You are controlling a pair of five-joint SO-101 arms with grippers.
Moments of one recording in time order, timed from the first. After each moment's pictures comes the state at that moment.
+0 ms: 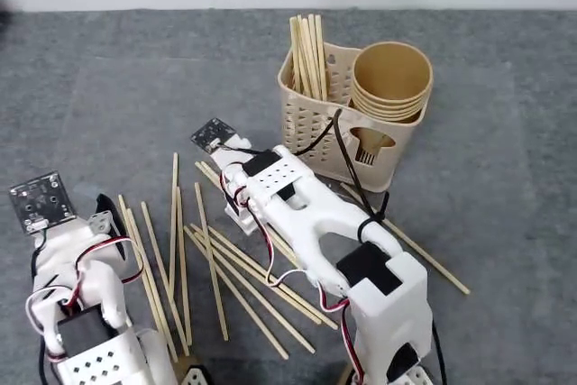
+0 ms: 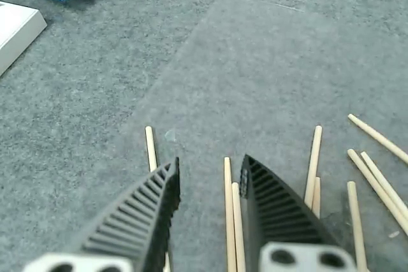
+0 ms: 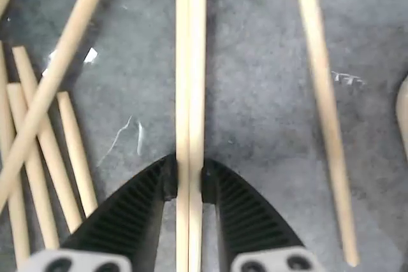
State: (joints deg) left arm -28.8 -83.8 77.2 54.4 5.2; right arm -39.4 23.6 7.1 59.6 7.3
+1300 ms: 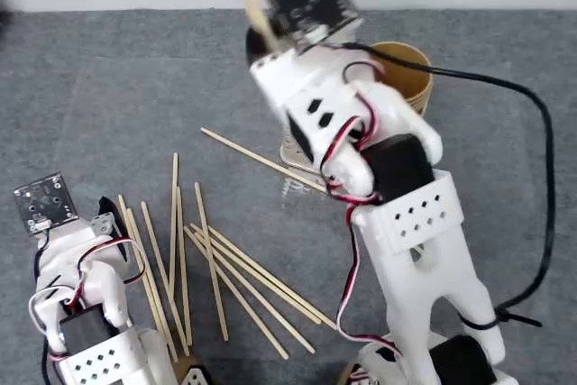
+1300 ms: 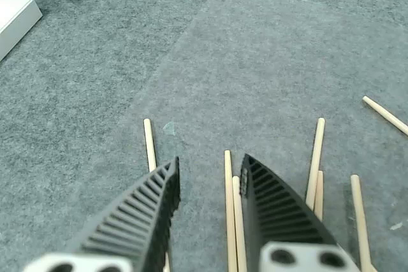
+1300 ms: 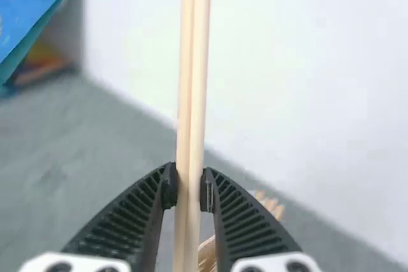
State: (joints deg) left arm -28.8 -83.8 79.3 53.3 5.2; right arm -28.1 -20.1 -7.6 48.4 10.5
